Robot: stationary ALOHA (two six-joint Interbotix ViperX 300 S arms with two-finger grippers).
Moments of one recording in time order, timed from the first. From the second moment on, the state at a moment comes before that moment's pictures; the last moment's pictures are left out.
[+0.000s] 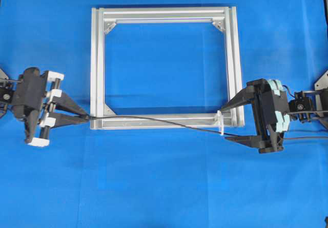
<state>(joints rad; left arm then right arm) -0.23 -0.28 1.33 -0.09 -0.61 -0.06 0.23 -0.19 1.20 0.18 -0.50 0.07</state>
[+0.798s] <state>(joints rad) -0.23 -0.31 1.33 -0.09 -0.48 -0.07 0.23 -0.19 1.19 0.18 -0.49 0.07</state>
